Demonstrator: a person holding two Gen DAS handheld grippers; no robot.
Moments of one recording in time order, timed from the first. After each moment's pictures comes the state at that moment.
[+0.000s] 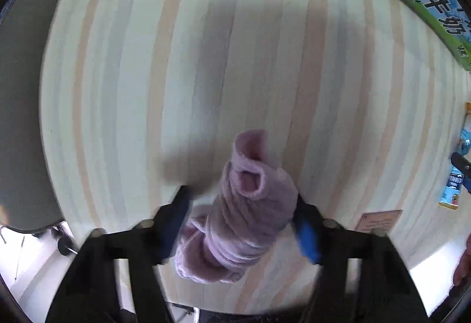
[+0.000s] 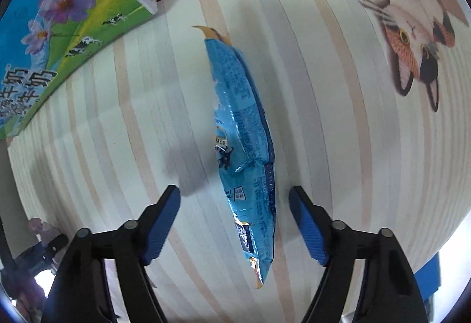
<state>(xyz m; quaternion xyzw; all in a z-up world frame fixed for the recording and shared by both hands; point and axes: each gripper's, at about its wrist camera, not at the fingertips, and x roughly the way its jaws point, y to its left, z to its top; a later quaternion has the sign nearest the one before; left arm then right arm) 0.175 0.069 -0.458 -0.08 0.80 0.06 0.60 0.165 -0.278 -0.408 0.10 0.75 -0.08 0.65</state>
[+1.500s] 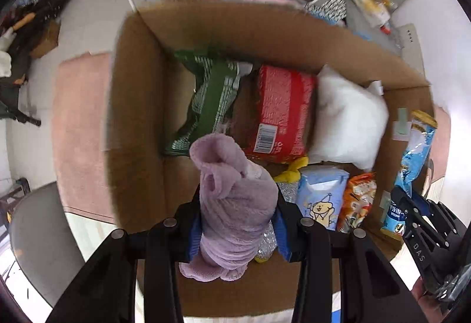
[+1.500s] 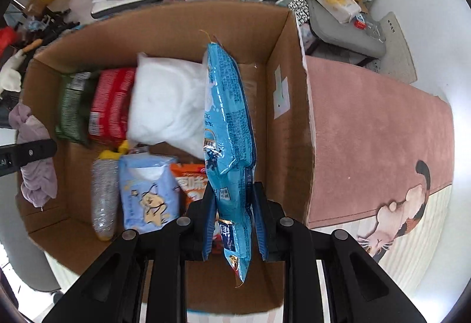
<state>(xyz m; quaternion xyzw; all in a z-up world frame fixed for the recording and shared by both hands) 0.450 0.040 -0.353 -0.08 0.75 -0.03 0.66 0.427 -0.170 -0.318 -0.03 0.71 -0.02 0.71</state>
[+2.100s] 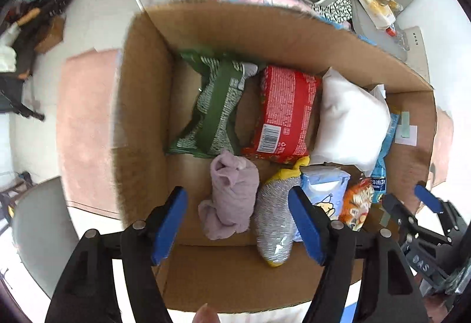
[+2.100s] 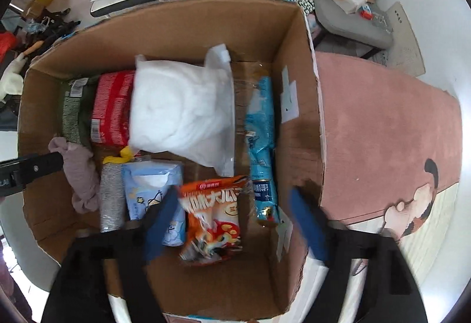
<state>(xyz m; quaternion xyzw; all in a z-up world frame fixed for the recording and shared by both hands) 0.441 0.038 -0.335 -0.07 0.74 -0.01 0.66 0.440 -0.172 -0.321 -0.02 0.72 -0.01 0.69</state>
